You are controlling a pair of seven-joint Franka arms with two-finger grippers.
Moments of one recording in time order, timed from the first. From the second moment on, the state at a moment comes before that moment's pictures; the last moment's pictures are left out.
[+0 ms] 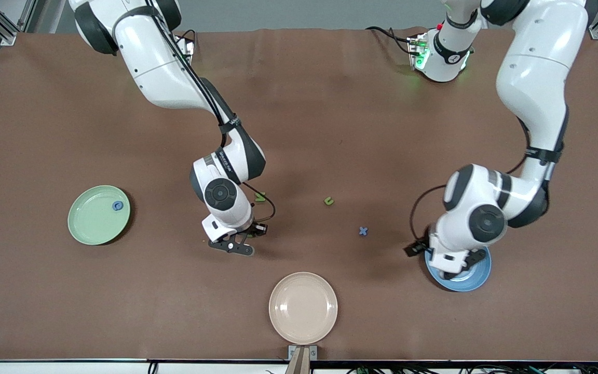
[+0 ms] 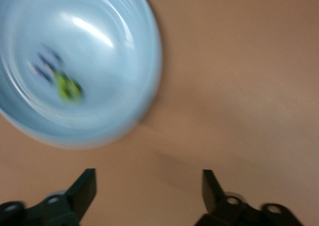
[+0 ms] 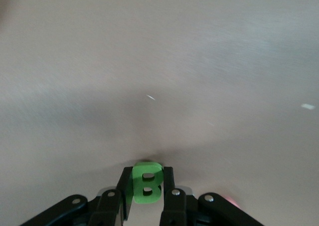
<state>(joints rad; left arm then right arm) -0.06 0.74 -0.35 -1.42 0.20 2.05 -0.96 0.58 0.83 -0.09 -1.39 0.08 2.19 0.67</state>
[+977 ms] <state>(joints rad) -0.19 0.86 -0.35 -1.44 0.20 2.22 -1.34 0.05 0.34 -0.12 -1.99 -0.04 2.23 -0.18</state>
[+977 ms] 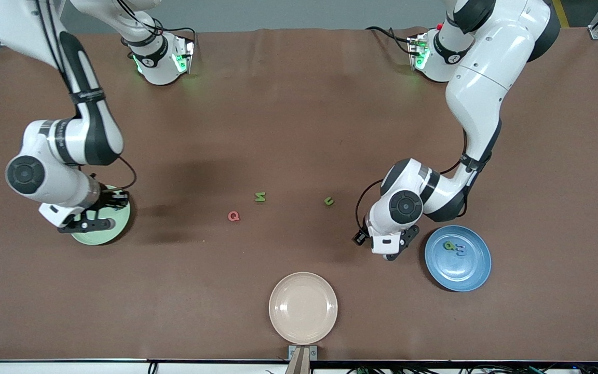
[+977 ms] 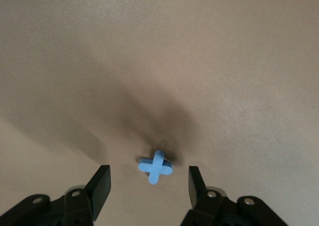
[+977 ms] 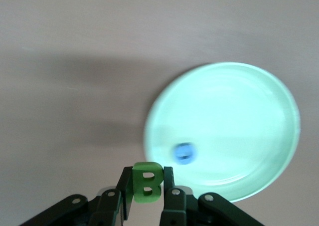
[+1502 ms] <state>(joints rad) -0.20 0.88 -0.33 -1.44 0.20 2.26 -1.38 -0.09 0.39 -0.11 -2.09 -0.04 2.42 -0.33</state>
